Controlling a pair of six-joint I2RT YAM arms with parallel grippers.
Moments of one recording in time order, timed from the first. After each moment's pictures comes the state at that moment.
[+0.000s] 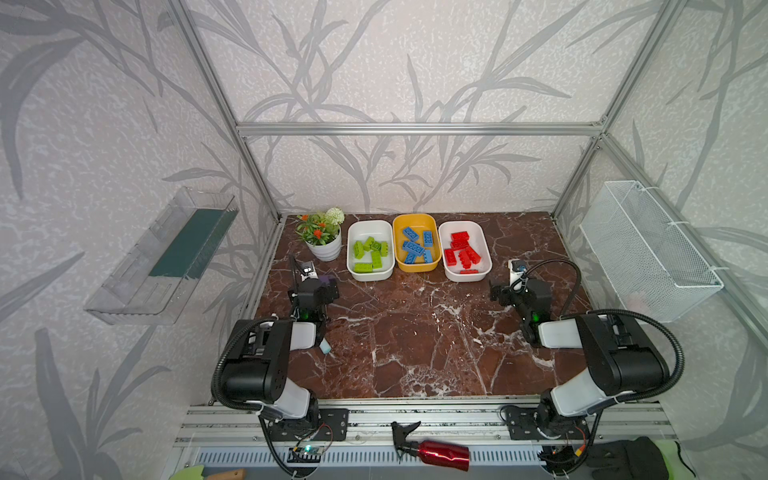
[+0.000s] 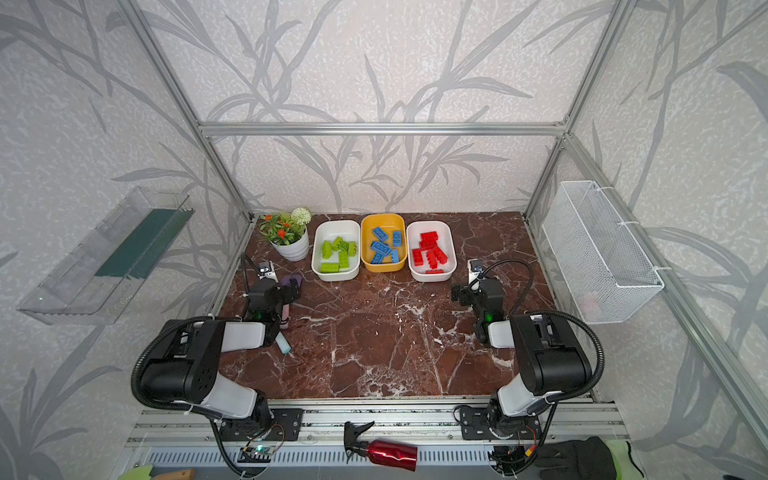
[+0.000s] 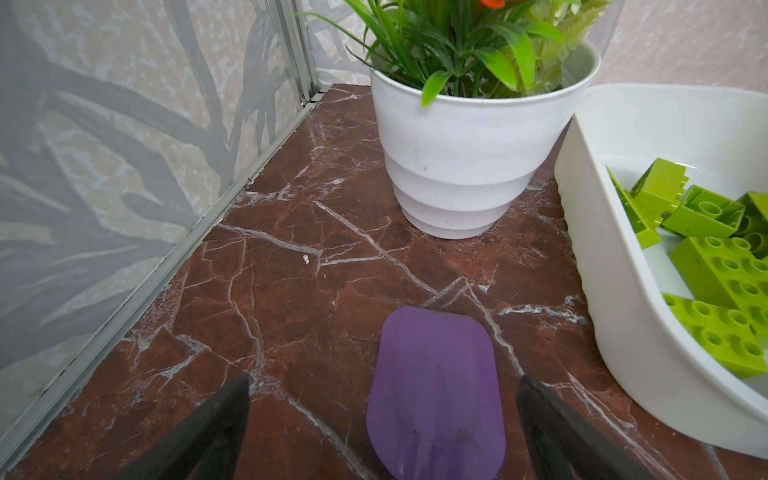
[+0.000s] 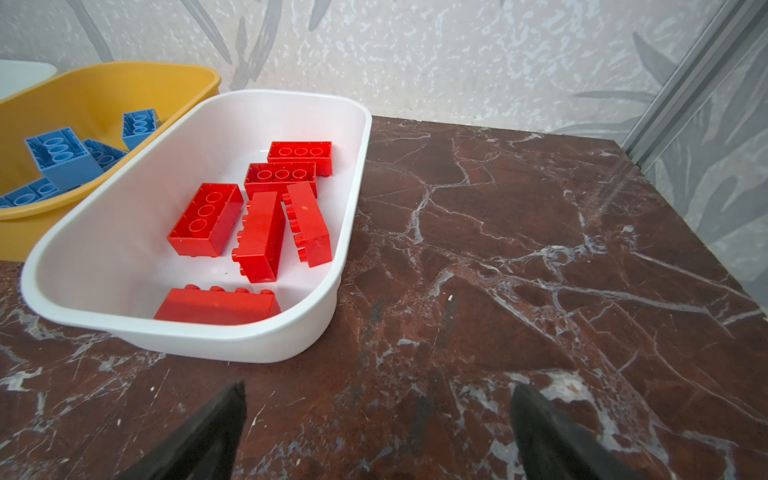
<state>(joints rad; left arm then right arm) -0.01 1.53 0.40 0.71 -0.32 -0.09 0.08 1.58 0.38 0.86 -0.03 -0.06</state>
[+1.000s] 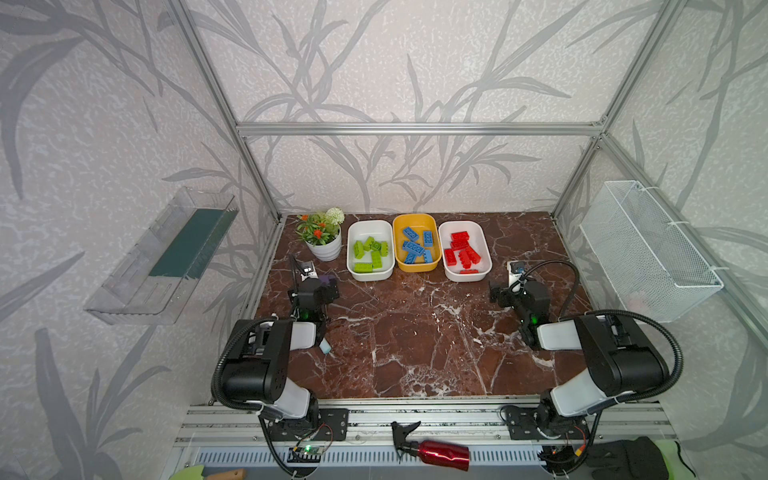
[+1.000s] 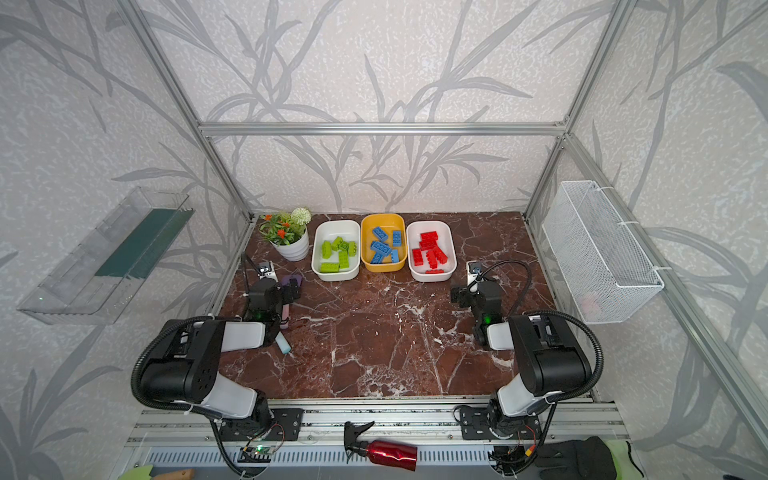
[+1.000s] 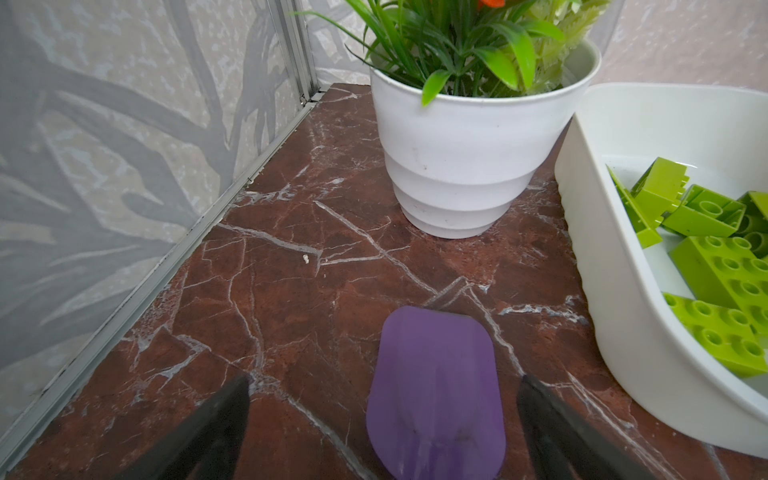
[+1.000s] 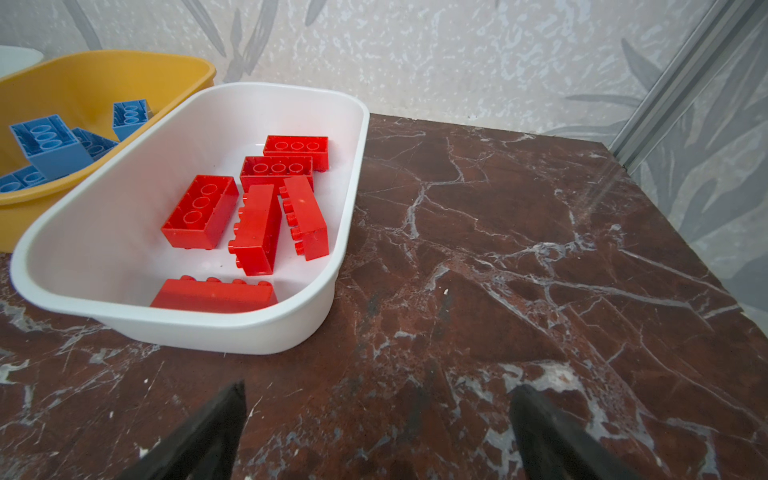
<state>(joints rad) -0.01 1.53 0.40 0.71 -0.32 -0.09 0.10 1.58 0.36 0.88 0.02 -0.07</state>
